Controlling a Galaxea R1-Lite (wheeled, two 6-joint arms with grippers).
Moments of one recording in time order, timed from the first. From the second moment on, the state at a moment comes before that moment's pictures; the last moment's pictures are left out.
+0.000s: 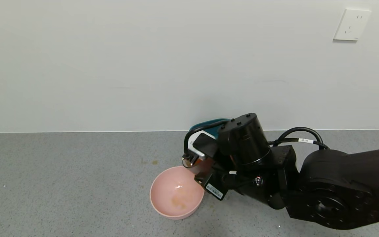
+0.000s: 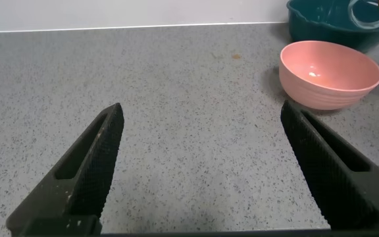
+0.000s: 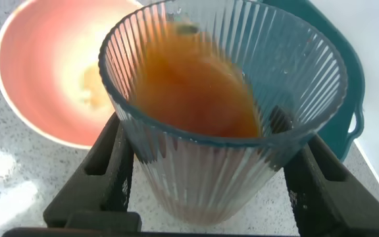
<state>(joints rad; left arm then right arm) 0.00 0.00 0.00 -0.01 0.00 -0.02 0.87 1.93 -1.25 -0.14 -0.29 -0.37</state>
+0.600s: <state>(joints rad) 0.00 0.00 0.00 -0.01 -0.01 -0.01 0.87 1.98 -1.29 -0.09 -0.29 -0.47</state>
